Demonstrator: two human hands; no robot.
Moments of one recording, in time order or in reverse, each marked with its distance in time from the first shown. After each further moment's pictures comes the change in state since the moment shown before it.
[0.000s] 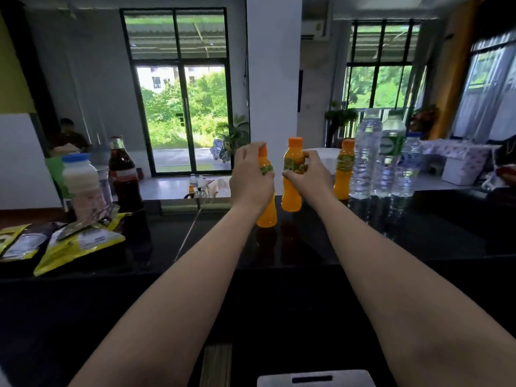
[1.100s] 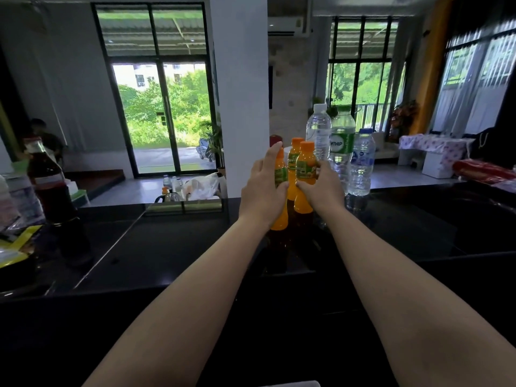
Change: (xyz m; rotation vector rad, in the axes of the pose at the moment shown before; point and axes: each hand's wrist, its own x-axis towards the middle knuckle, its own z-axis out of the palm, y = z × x) left_hand -0.024 0.060 0.128 0.049 -0.179 0.131; right_hand 0.030 0.115 -0.092 -0.103 0.087 0.140
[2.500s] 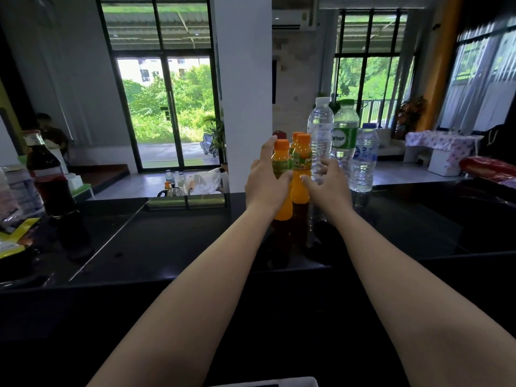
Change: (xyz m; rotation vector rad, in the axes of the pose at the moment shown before) left_hand 0.016 -0.002 0.022 -0.123 0.064 -0.171; right_hand -0.003 0.020 -0.007 0.052 -0.012 -0.077
